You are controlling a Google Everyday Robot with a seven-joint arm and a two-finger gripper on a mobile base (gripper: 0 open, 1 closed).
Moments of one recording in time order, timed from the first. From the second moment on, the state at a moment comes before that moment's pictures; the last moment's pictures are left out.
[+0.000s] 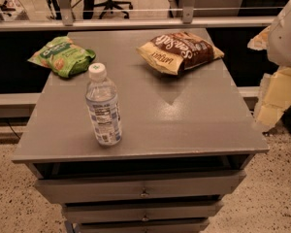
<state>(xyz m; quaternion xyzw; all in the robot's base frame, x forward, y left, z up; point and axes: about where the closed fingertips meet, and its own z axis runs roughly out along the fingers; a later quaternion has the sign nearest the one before) 0.438 -0.217 0.976 -0.60 0.78 -0.03 0.16</state>
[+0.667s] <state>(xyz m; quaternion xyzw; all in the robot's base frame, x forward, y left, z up) 0.489 -0.177 0.973 -0.61 0.76 -0.02 0.21</state>
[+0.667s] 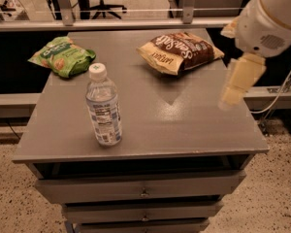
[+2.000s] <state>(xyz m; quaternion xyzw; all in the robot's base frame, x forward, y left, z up) 0.613 -0.035 0.972 -0.62 0.71 0.05 0.33</state>
